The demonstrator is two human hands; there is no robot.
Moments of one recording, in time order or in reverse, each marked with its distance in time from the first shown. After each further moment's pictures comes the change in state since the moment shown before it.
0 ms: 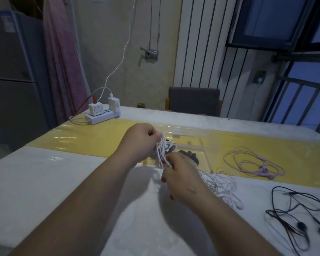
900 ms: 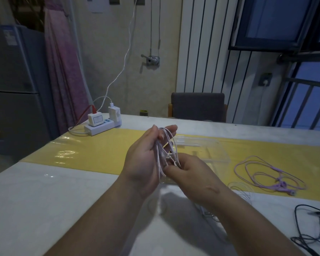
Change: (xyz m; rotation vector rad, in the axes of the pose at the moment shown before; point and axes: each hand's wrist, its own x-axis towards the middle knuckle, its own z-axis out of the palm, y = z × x) left_hand -0.011 0.018 0.017 -1.151 -0.100 -0.197; right_hand 0.035 0.005 -0.024 -0.021 -0.021 -0.174
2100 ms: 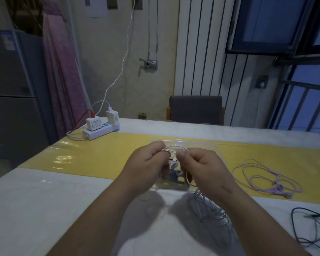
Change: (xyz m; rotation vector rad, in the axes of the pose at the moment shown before) left_hand -0.003 0.010 -0.010 0.905 -0.127 0.265; right_hand 0.002 0.008 -0.024 0.288 0.152 -0.093
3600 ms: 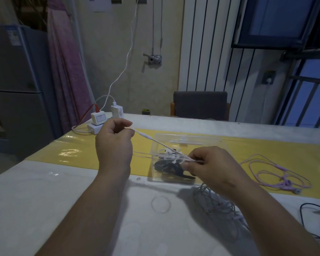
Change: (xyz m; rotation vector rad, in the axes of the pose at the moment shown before) left_hand 0.013 -0.018 -0.032 -0.290 0.764 -0.119; right_hand 0.000 0.003 -0.010 -0.557 -0.083 0.091
